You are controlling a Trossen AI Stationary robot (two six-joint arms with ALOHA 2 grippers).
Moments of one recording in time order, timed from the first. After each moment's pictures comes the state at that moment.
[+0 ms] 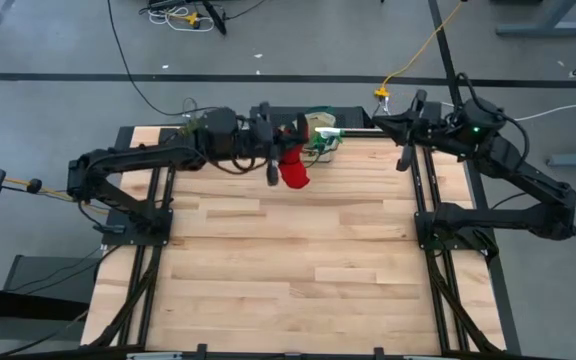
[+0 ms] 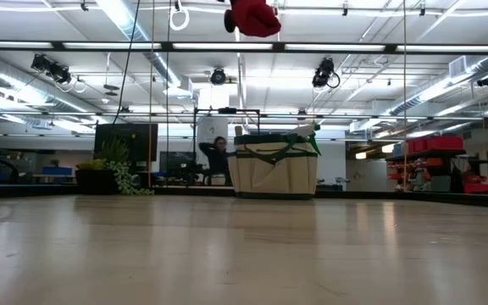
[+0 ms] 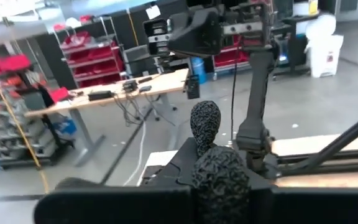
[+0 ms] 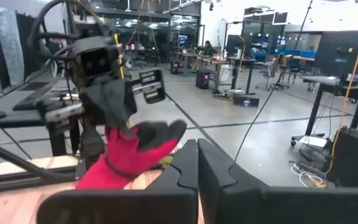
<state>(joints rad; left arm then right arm) 0.21 1.43 1.36 0.07 0.02 0.21 -0.45 0.85 1.15 -0.28 -0.17 -0.07</state>
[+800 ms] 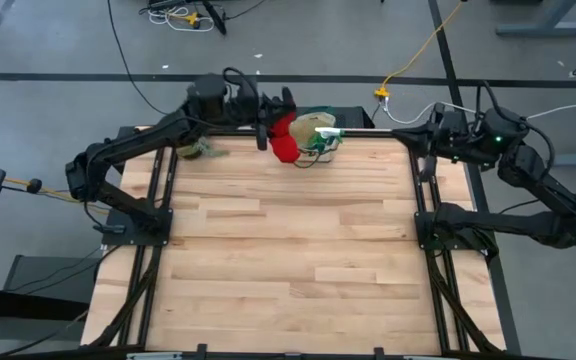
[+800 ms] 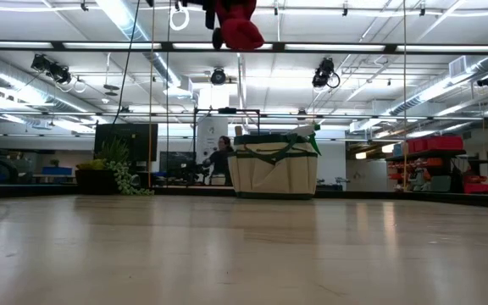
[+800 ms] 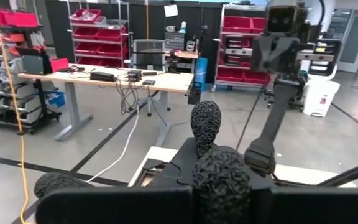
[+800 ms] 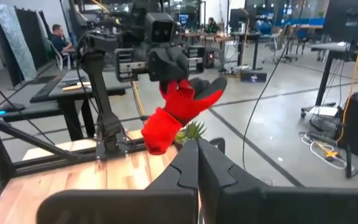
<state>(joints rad) 0.48 1.43 1.38 0.07 0.27 -0.04 -0.45 0.71 1.15 -0.50 -0.17 0.01</state>
